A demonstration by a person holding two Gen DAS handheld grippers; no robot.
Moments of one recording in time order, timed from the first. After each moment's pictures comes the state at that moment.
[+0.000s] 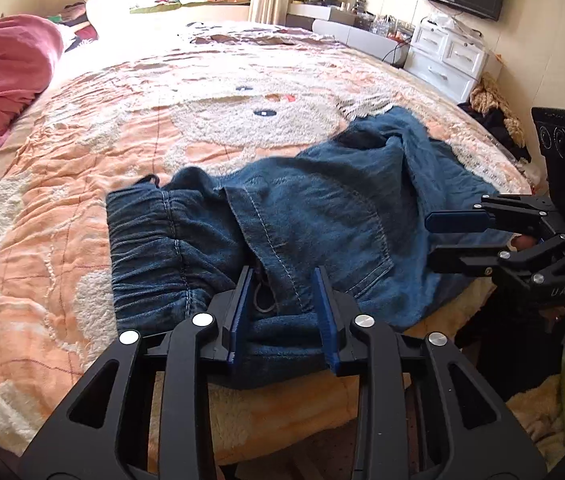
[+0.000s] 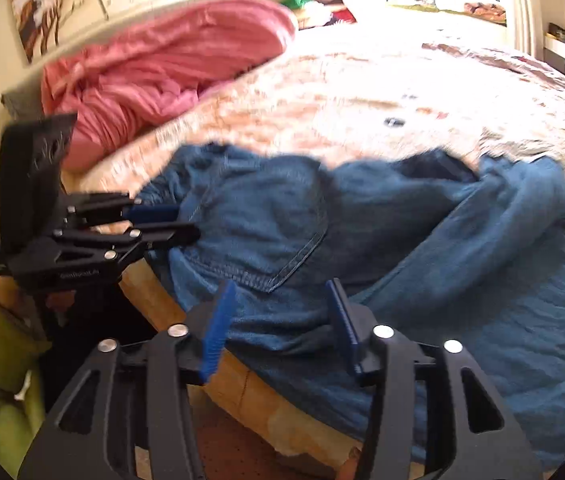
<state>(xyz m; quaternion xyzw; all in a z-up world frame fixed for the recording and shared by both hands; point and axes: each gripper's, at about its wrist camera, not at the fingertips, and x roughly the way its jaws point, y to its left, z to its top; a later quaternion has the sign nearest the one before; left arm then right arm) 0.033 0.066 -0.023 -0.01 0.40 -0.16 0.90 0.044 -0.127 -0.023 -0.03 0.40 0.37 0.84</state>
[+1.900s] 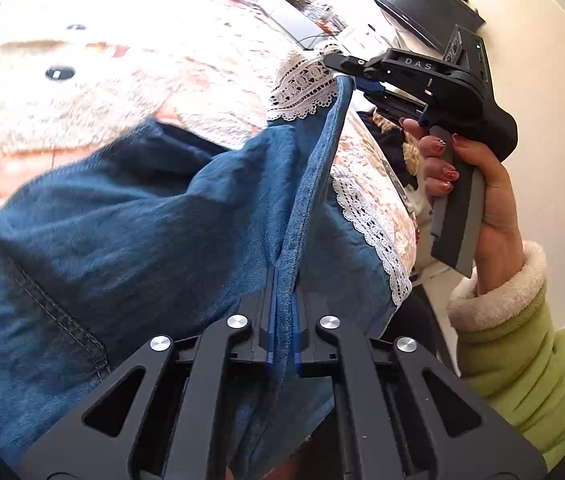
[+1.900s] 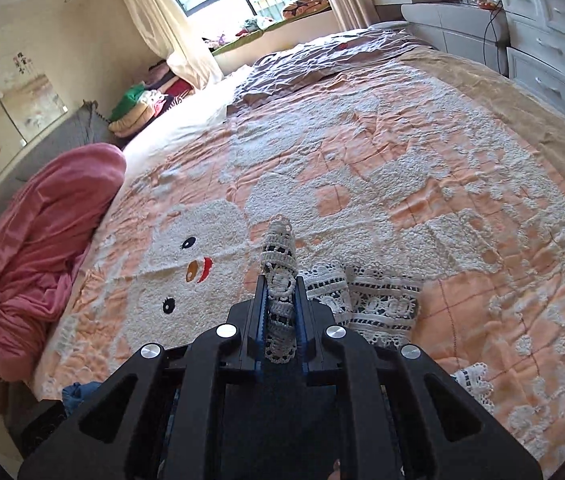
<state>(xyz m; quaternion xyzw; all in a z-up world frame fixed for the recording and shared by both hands) 0.141 -0.054 -0.046 -0.18 0.47 -0.36 0.79 0.241 -0.296 0.034 0.17 0.39 0.14 0.89</state>
